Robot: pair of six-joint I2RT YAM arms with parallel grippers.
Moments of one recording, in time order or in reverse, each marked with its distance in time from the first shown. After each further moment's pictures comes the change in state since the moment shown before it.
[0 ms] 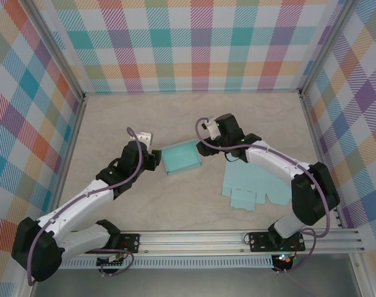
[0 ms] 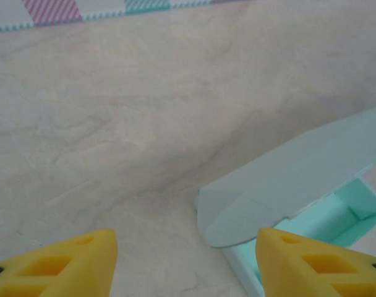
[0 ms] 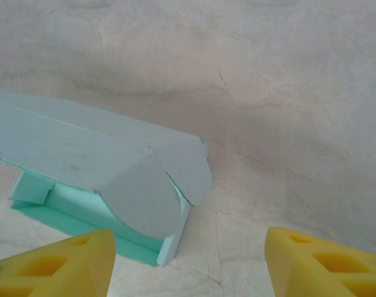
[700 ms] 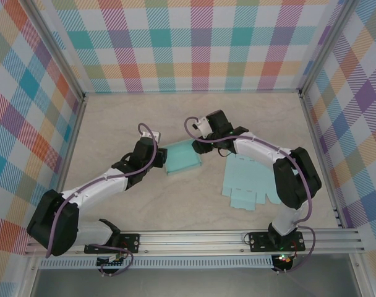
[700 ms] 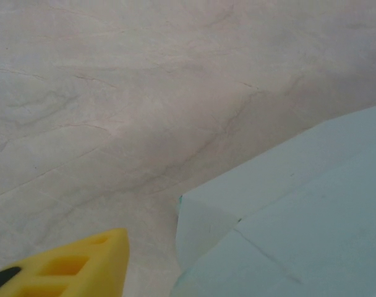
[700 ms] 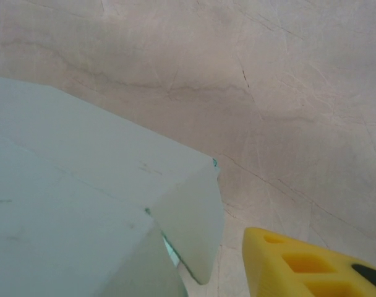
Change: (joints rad) left arm 0.022 0.241 0.011 0.169 0.025 -0.066; right arm 0.000 0.189 0.136 -0.031 -0.042 -0.089
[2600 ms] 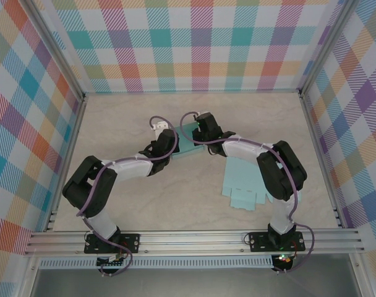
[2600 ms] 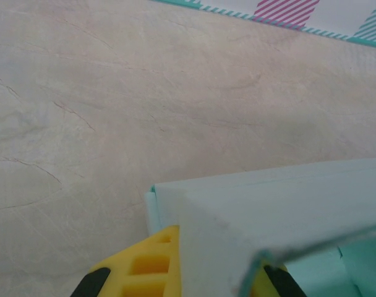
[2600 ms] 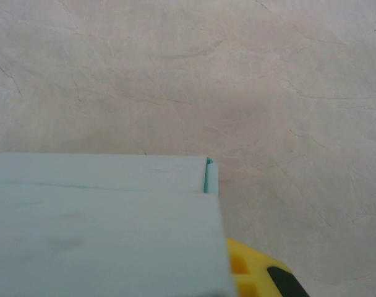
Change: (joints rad) left arm -0.079 0.406 0.199 0.261 -0.227 -0.288; right arm 0.061 0.143 0.007 0.304 0.370 0.309
